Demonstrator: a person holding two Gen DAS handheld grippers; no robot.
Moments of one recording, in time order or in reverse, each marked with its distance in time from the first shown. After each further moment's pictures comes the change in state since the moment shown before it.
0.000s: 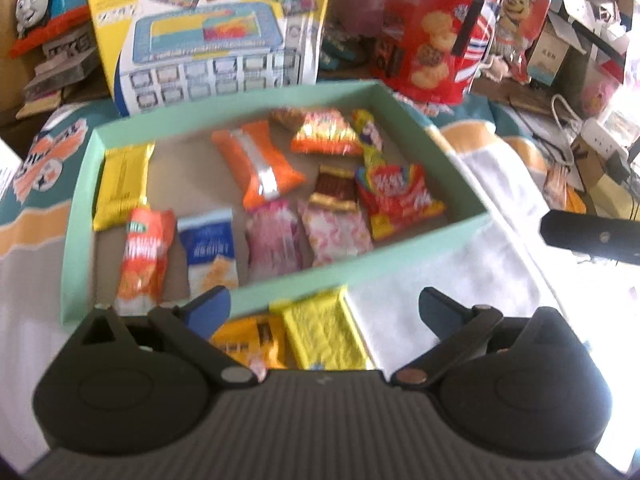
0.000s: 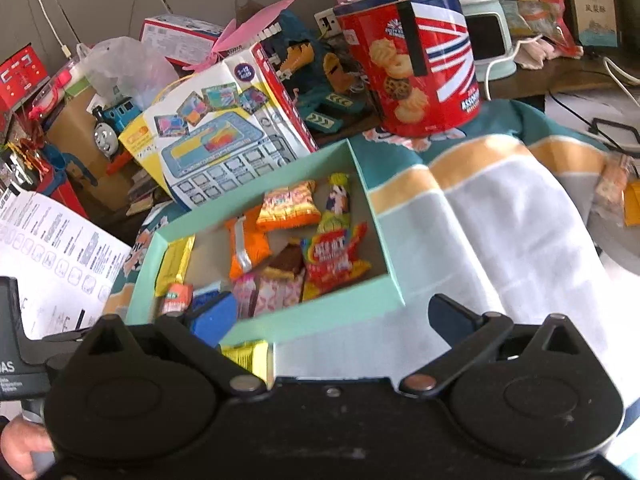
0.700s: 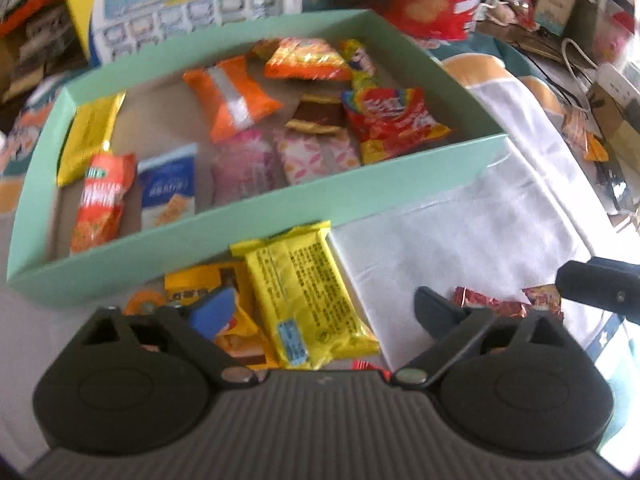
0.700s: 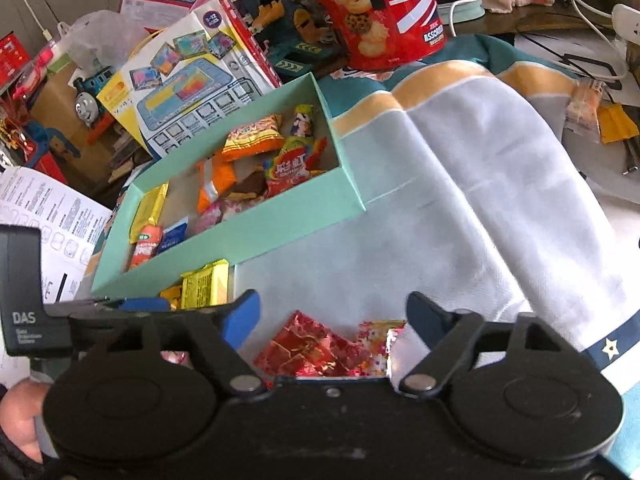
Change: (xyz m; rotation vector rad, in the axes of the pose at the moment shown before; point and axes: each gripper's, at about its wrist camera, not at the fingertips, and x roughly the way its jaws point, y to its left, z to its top) left arm 0.050 -0.029 -0.030 0.073 0.072 0.041; right arm 0.006 -0.034 -0.059 0.048 0.089 0.002
